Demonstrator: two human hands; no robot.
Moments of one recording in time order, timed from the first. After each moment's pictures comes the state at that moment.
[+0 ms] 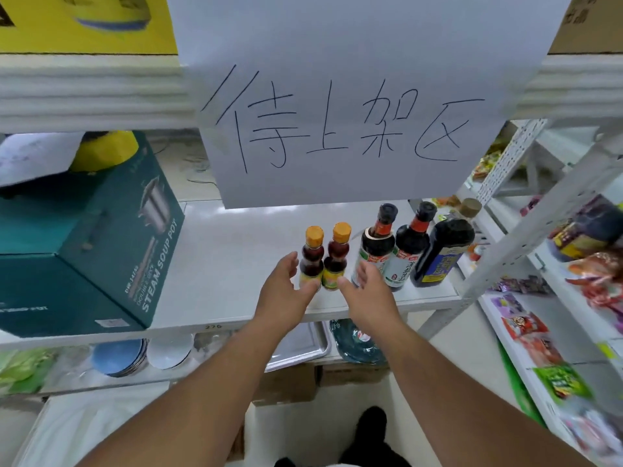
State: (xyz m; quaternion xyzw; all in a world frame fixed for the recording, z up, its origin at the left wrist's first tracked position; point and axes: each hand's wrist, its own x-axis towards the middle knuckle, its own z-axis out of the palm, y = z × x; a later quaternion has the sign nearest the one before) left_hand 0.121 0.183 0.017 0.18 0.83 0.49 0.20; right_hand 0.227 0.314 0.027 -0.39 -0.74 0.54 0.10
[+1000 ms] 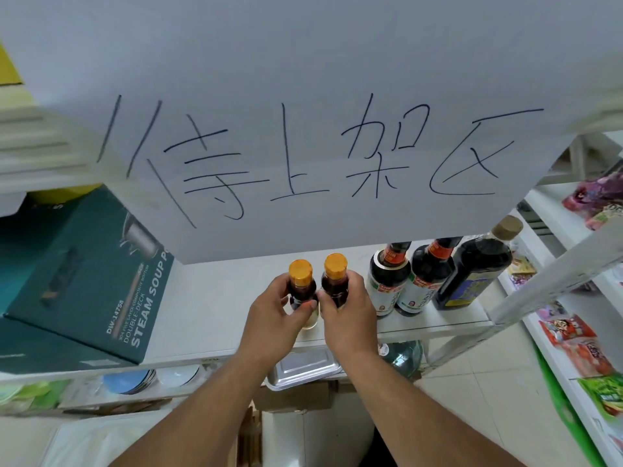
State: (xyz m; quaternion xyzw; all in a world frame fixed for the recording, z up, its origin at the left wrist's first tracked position) left_hand 0.089 0.193 0.005 0.21 0.83 0.48 0.17; right_hand 0.170 0.309 0.002 -0.37 -0.76 0.50 0.18
